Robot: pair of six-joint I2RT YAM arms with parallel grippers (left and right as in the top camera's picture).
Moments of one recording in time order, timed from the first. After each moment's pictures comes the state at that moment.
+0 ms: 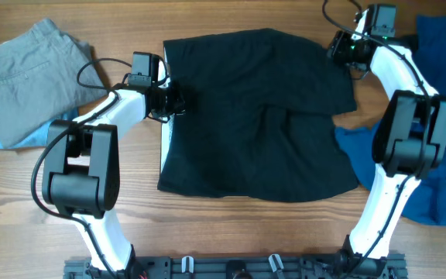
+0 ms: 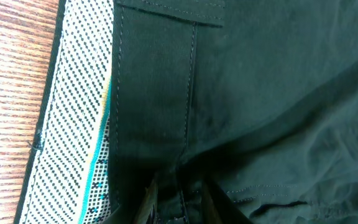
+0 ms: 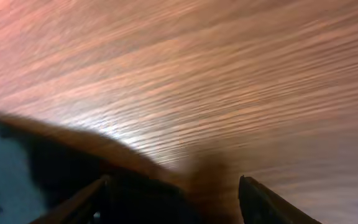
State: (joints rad) left arm -0.14 2.01 1.19 -0.30 0.36 -0.54; right arm -0.13 2.31 1.76 -0.45 -0.21 0.26
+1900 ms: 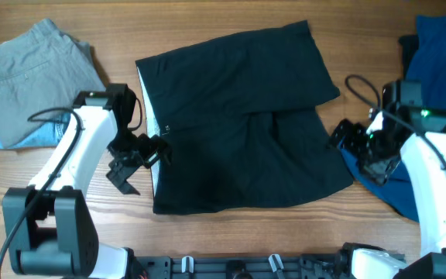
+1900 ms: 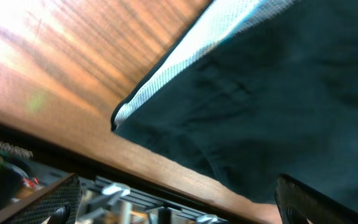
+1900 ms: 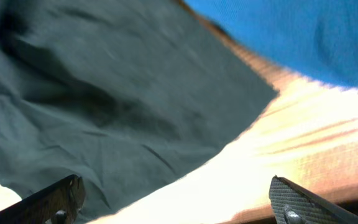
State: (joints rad) left arm -0.06 1.63 1.09 -1.30 0.29 -0.85; right arm -0.14 1.36 1.05 -1.21 -0.23 0.50
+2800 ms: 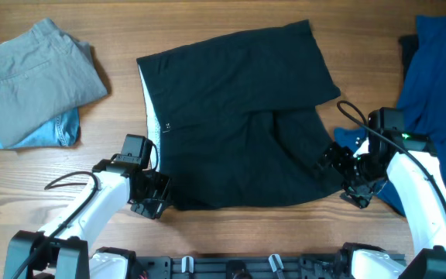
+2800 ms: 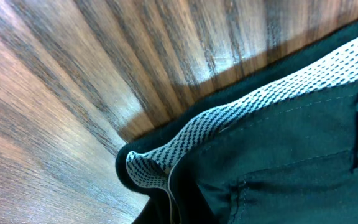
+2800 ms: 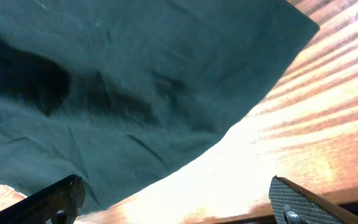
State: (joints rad) left arm -0.17 1.38 0.54 -0.71 0.34 -1.33; right arm -0.14 1.33 0.82 -1.11 -0.33 0.58
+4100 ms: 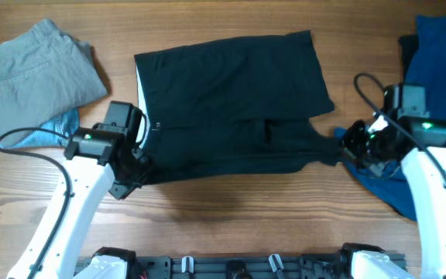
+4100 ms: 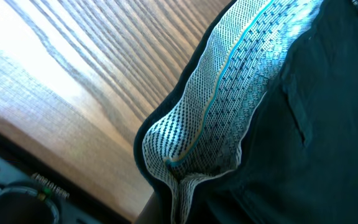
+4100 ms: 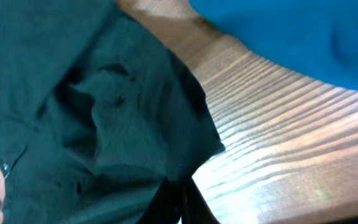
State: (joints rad) left arm -0.18 1.27 0.99 -1.25 -0.05 -1.00; right arm -0.12 1.28 1.11 -1.20 -0.23 0.60
